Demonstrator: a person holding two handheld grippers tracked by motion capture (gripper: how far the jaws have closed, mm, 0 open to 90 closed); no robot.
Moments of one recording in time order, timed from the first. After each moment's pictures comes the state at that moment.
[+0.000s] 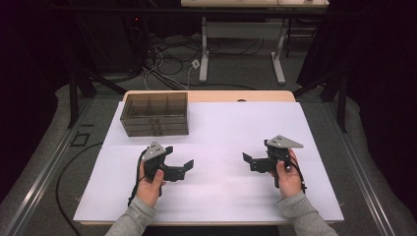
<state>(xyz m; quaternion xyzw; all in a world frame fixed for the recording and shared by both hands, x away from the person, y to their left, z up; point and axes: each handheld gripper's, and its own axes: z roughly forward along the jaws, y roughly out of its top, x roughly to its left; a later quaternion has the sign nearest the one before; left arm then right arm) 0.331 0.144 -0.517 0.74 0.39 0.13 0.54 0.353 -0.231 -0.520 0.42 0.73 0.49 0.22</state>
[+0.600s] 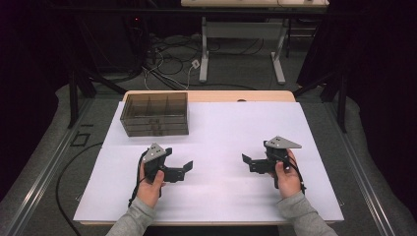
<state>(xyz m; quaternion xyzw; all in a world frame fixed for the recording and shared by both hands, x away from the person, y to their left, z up) 0.333 0.146 -0.526 0.74 0.40 0.13 0.53 0.353 -0.229 -0.524 0.43 0.74 0.48 0.22</state>
